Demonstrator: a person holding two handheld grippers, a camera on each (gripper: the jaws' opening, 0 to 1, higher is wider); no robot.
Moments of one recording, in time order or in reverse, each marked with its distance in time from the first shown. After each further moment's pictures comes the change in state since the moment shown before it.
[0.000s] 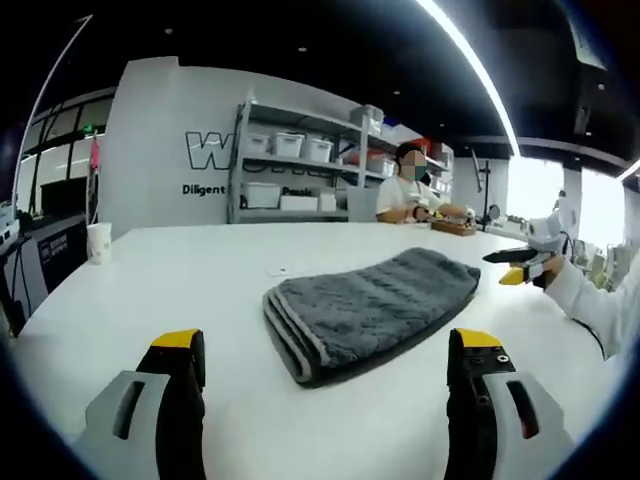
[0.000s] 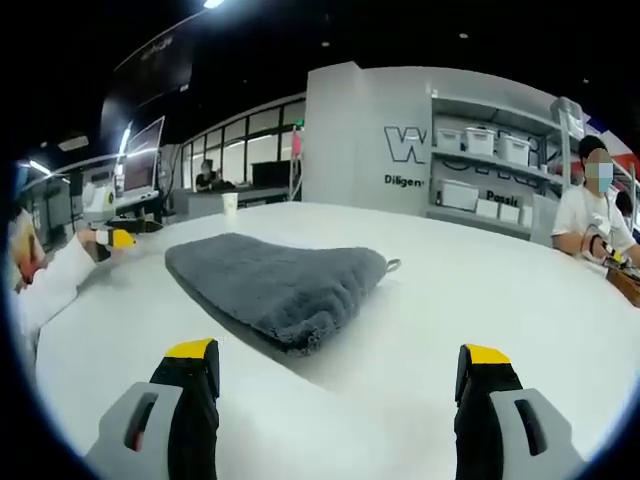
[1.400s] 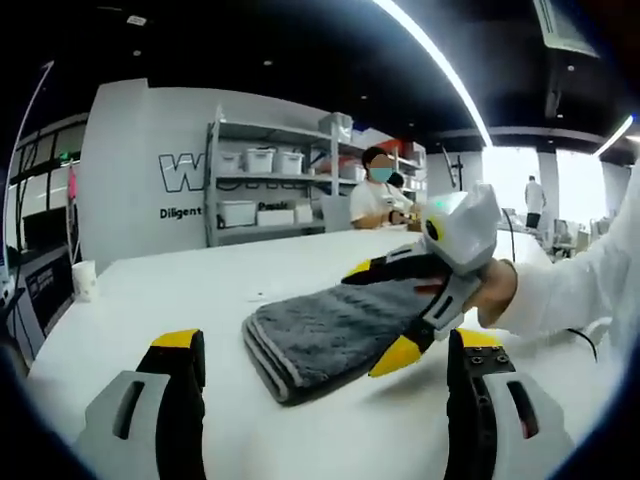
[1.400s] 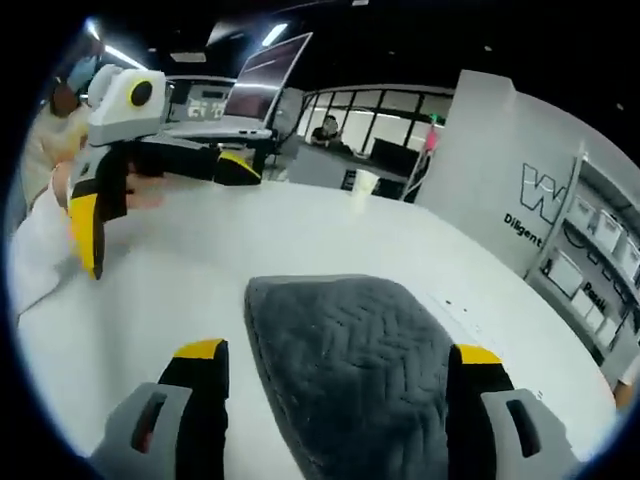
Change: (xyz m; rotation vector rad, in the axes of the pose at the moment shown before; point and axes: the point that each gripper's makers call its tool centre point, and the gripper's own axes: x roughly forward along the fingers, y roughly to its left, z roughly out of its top) left arm -0.011 -0.025 0.027 0.103 -0.037 -0.089; right arm 0.175 0.226 0.067 -0.436 0.086 0.373
